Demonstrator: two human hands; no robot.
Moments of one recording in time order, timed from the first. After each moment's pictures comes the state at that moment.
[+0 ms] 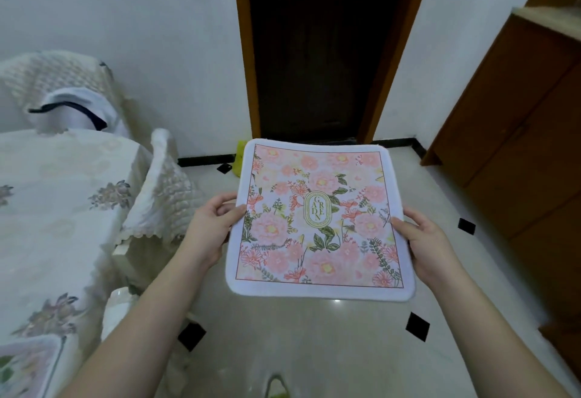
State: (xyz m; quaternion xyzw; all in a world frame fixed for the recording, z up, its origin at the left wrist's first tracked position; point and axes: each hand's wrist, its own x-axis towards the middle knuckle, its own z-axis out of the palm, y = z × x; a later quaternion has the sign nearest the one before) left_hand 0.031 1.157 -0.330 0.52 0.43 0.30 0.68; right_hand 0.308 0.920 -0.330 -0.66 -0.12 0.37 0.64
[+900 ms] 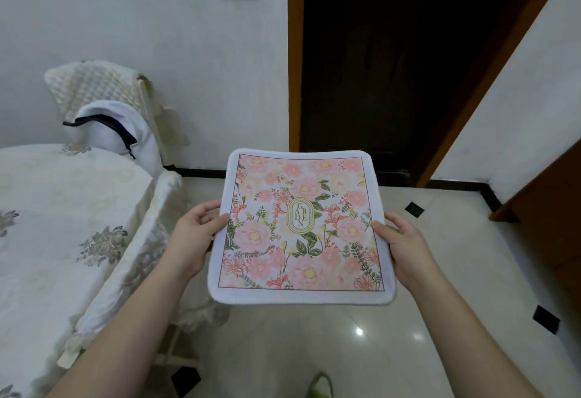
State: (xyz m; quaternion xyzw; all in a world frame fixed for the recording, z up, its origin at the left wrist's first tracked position) left_hand 0.135 1.374 -0.335 0.46 0.52 0.37 0.62; right_hand 0.458 1.216 -0.345 -0.62 -0.19 0.47 0.60
